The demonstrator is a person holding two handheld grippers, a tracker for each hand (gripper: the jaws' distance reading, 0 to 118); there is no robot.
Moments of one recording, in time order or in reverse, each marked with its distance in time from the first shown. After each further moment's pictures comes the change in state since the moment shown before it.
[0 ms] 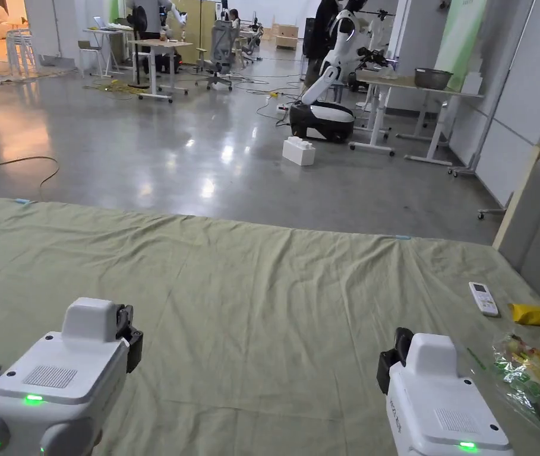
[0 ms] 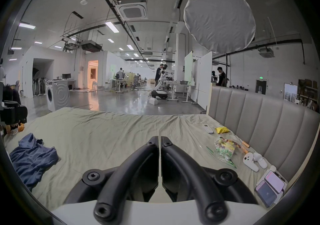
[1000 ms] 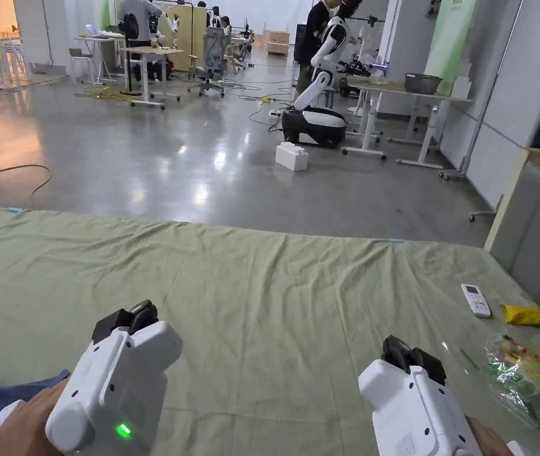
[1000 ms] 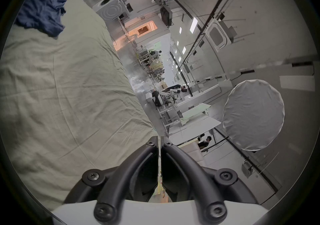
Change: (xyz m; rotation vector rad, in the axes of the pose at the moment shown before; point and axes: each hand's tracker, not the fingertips) left arm 0.047 -0.023 -0.022 0.149 0.130 -0.801; right arm -0.016 -0.033 -0.008 0.110 0.023 1.107
